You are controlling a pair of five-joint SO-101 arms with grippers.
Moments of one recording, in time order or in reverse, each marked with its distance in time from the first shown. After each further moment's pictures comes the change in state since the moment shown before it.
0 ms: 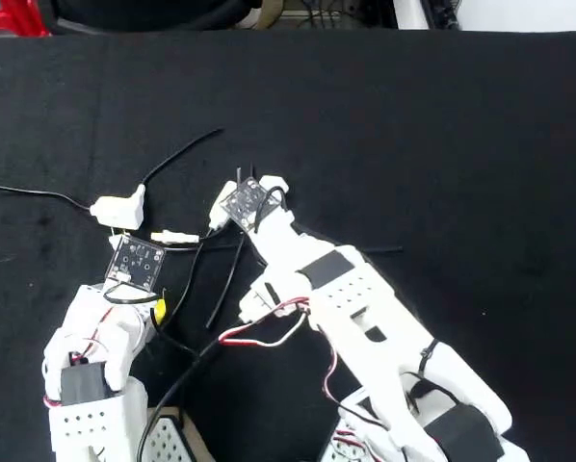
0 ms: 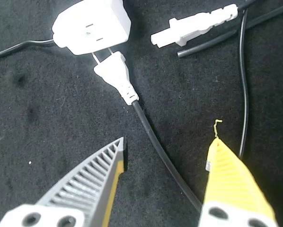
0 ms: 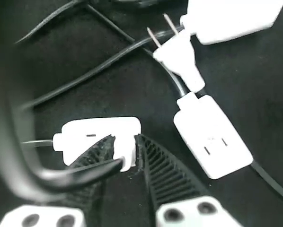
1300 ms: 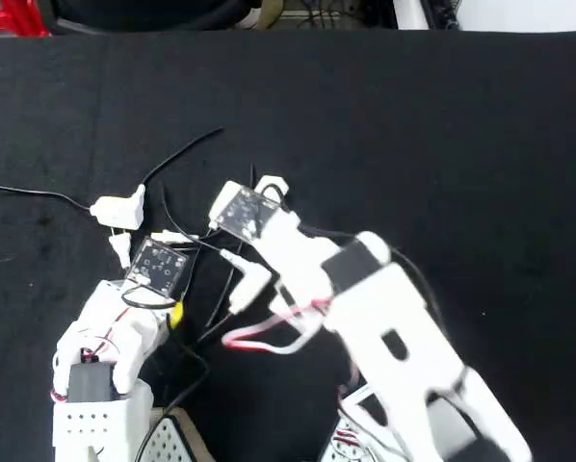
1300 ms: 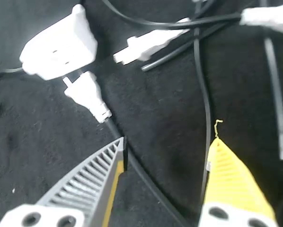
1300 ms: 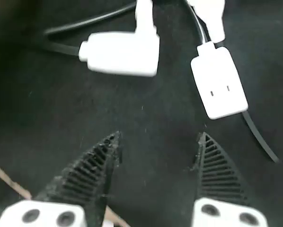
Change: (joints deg) left arm 8.4 0.0 -1.3 0.0 0.4; right arm 0.4 -13.3 -14.6 36.9 8.9
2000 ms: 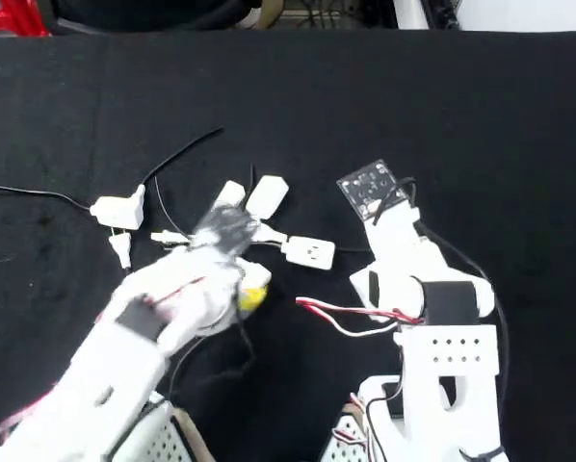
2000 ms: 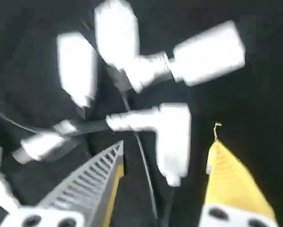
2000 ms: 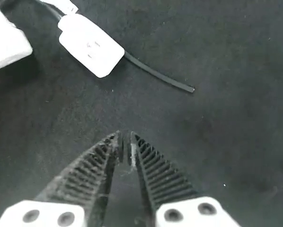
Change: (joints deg) left arm 29.6 51.9 -26.6 -17.4 20.7; right arm 29.8 -16.5 9.5 -5.8 3.4
